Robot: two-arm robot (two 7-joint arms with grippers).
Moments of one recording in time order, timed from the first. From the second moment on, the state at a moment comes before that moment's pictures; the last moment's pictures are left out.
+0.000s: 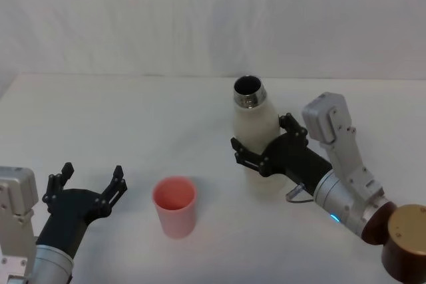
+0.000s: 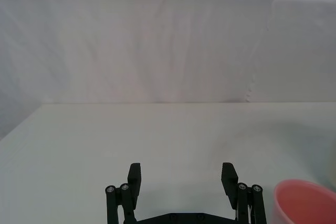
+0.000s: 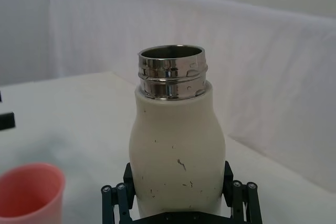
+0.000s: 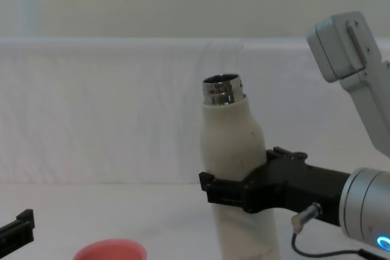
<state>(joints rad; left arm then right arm) 0.27 0.24 0.04 -1.85 -0.25 -0.02 -0.02 0.22 0.26 -0.46 -1.62 0.11 0.09 0.25</state>
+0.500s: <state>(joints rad) 0.27 0.24 0.04 -1.85 -0.25 -0.02 -0.02 0.28 0.31 -0.56 -1.66 -0.23 0.21 0.18</state>
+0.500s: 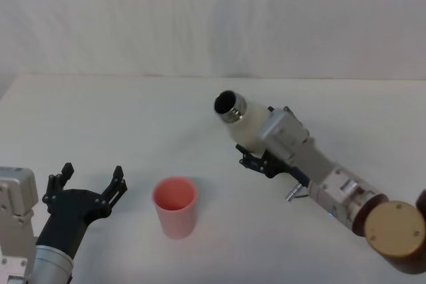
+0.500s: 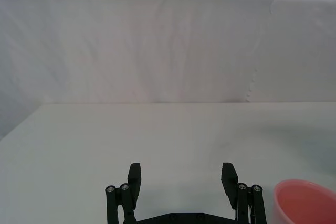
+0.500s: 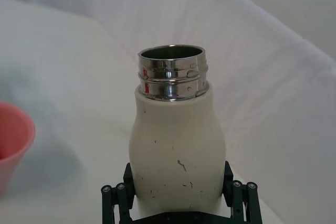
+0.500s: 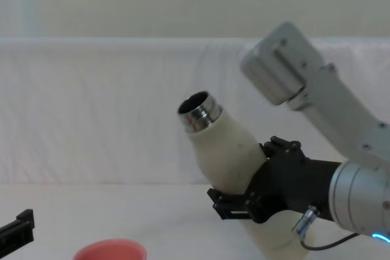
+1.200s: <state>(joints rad) 0.27 0.24 0.04 -1.85 -0.25 -0.02 -0.02 0.37 0.28 -0.70 -1.60 -0.52 0.29 0.19</state>
